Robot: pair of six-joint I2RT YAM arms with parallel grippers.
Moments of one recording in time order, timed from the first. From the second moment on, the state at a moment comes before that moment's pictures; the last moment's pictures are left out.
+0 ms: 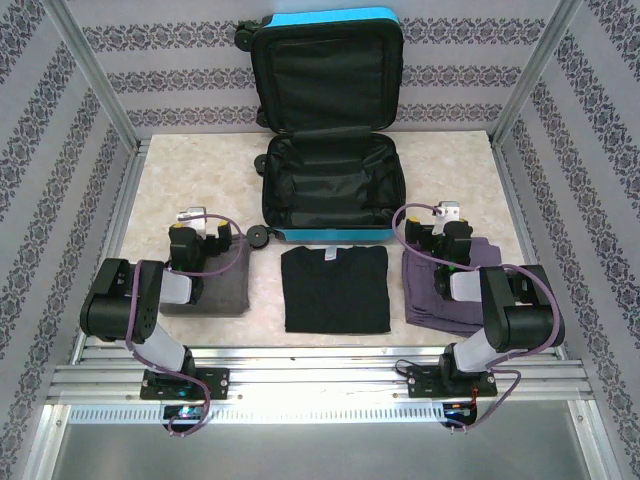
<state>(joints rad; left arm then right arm) 0.00 1.60 0.36 0.89 -0.10 -0.03 0.00 1.53 0.37 0.79 0.01 0.04</state>
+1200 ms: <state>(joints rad) 0.00 1.48 0.36 0.81 -0.10 -0.03 0.00 1.46 0.39 0.71 0.04 0.04</state>
